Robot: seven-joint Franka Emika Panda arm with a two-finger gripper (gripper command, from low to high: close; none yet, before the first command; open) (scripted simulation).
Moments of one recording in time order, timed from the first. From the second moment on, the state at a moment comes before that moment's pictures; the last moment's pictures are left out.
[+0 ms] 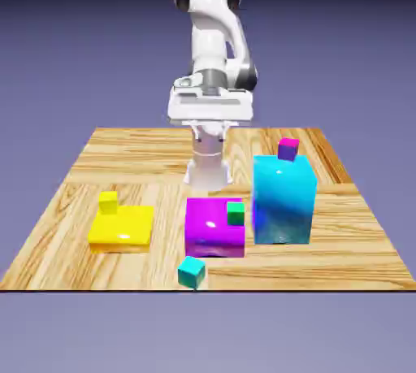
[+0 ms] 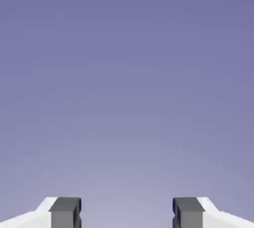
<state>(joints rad) 0.01 -0.53 0.00 -2.79 0.00 3.02 0.76</state>
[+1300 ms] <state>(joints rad) -0.06 0.24 -0.09 -2.42 -0.04 2.72 1.18</state>
